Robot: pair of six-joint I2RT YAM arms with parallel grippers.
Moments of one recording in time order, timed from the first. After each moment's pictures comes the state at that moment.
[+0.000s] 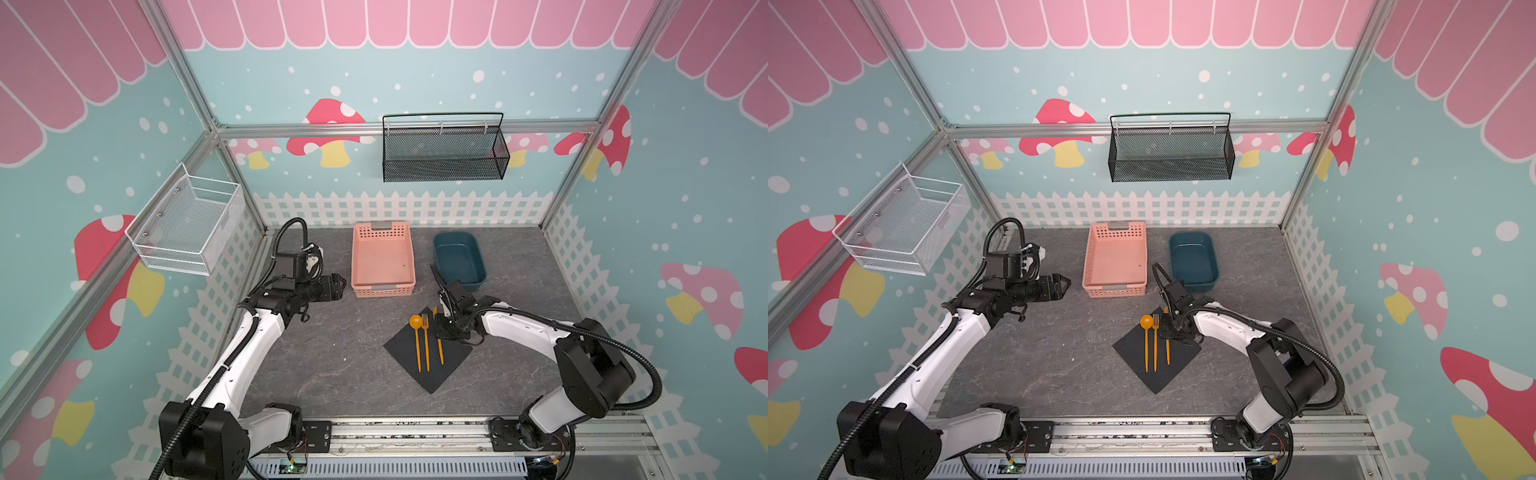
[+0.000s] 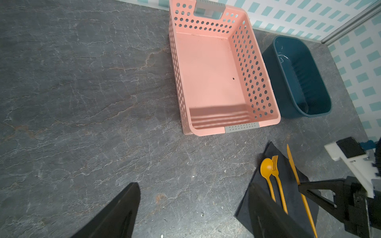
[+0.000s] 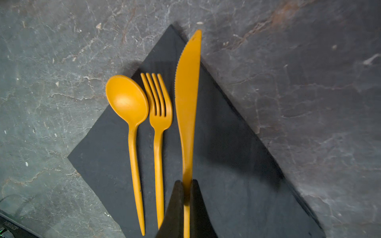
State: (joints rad) left arm -0.13 1.20 1.00 -0.56 0.23 -0.22; right arm 0.62 1.58 0.92 -0.53 -0.11 0.62
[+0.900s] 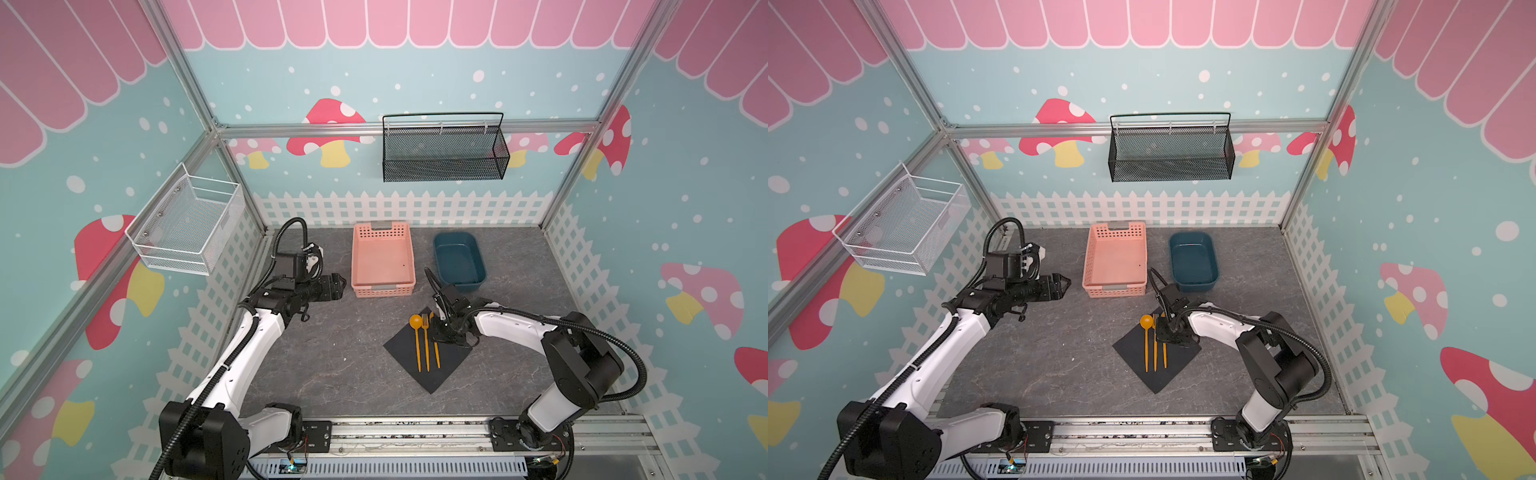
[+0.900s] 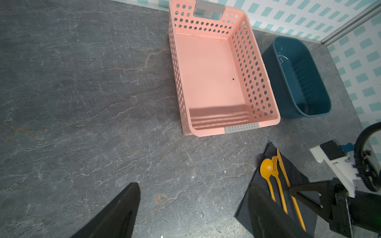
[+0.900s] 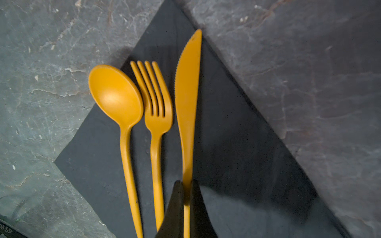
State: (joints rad) left arm -0.13 1.20 1.00 -0.56 0.23 -0.22; right arm 0.64 1.63 0.91 -0.50 -0.13 0.65
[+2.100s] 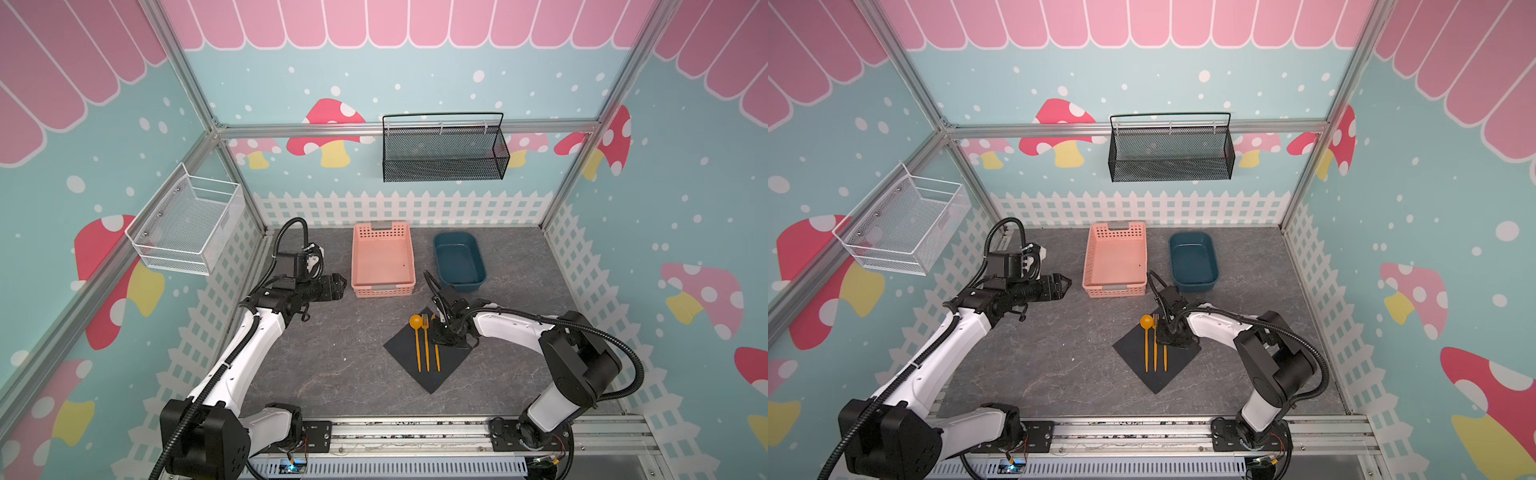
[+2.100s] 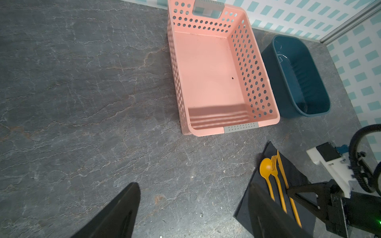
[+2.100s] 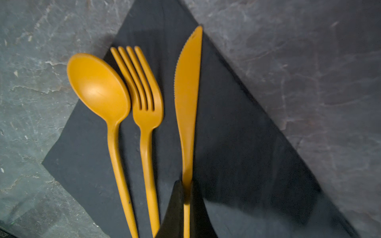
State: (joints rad) left arm -0.13 1.21 1.00 -0.56 0.24 -0.22; right arm 0.65 1.65 0.90 -0.51 -0.12 0.67
